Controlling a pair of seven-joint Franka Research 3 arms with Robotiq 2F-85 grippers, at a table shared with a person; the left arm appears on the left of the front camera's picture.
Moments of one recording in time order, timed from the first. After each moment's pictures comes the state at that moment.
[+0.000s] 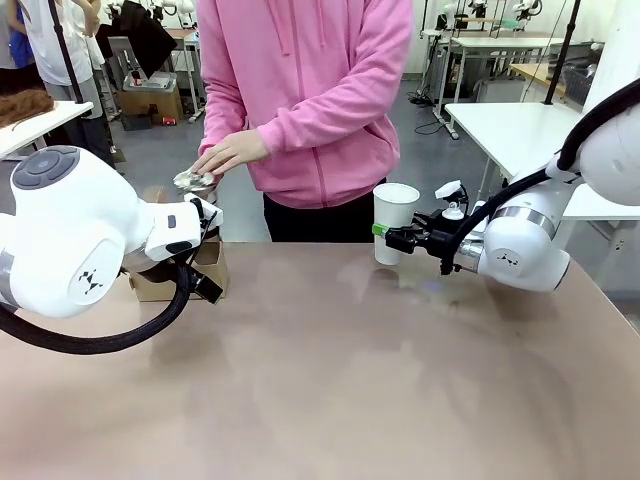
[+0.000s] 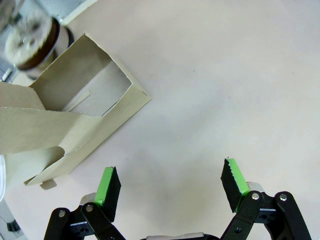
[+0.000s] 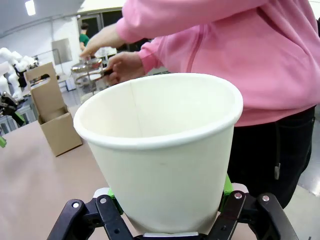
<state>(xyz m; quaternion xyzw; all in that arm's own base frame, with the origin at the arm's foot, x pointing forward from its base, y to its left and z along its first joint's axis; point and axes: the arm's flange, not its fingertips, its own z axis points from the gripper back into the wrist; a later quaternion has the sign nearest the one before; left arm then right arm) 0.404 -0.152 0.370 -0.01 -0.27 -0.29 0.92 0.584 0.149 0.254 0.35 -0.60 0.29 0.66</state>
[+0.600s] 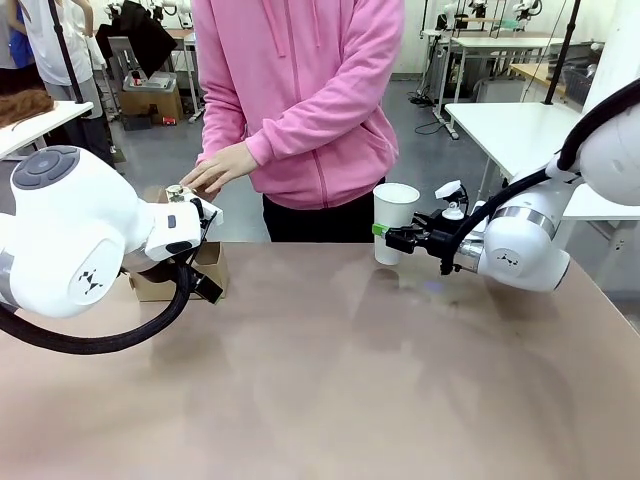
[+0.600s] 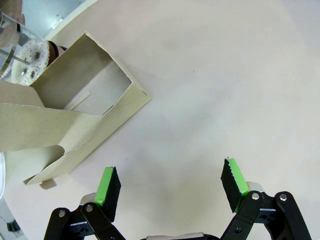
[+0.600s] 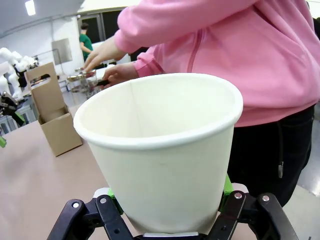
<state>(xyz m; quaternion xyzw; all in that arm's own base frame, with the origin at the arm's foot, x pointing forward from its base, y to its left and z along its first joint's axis) 0.404 -0.152 0.370 -0.01 -0.27 -0.29 0.92 0.584 0.149 0.254 0.35 -0.60 0.29 0.66</state>
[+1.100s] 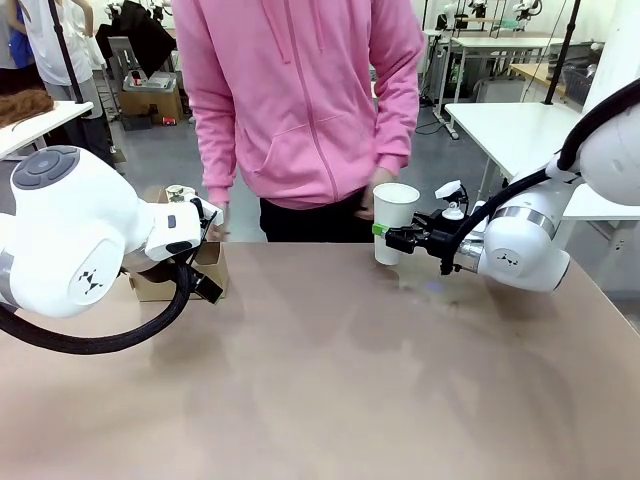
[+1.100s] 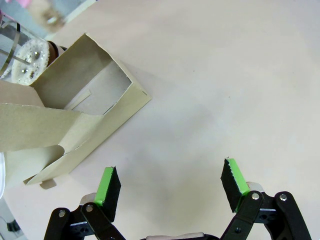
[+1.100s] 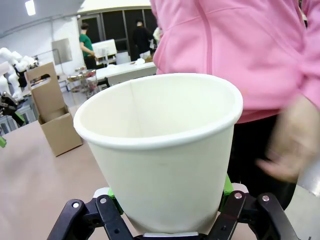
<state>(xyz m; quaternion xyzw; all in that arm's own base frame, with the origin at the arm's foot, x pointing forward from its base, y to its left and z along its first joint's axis) 0.404 -0.152 0.370 -0.01 -0.27 -0.29 0.92 0.584 0.149 0.254 0.35 -0.60 0.29 0.66</state>
